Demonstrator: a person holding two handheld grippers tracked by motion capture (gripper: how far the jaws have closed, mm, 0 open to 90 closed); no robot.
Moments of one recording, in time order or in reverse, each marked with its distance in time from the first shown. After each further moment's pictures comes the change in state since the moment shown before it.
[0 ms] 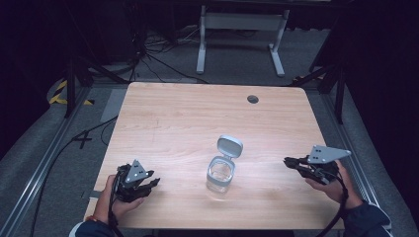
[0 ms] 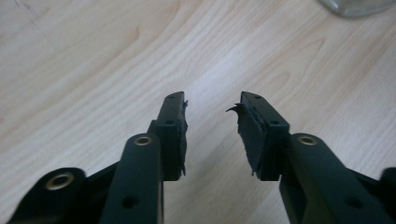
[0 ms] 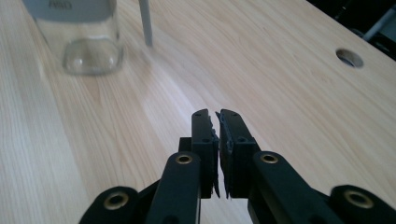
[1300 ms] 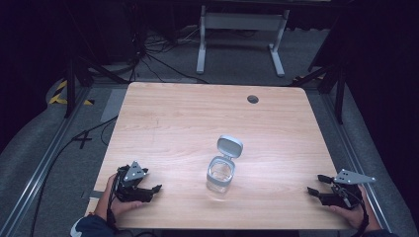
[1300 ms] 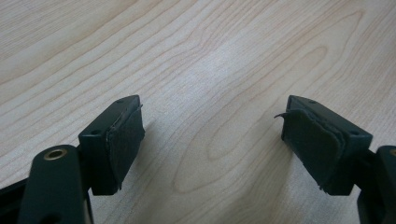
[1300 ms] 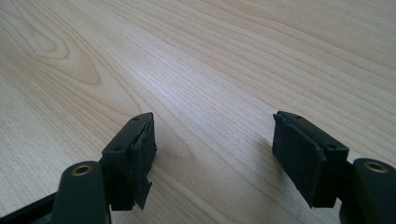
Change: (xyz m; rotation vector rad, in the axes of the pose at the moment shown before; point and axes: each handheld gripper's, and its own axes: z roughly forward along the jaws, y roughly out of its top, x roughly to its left) left arm 0.017 -0.019 0.028 -0.019 -0.049 -0.031; right arm -0.006 -0.127 -0.021 0.086 -0.132 0.321
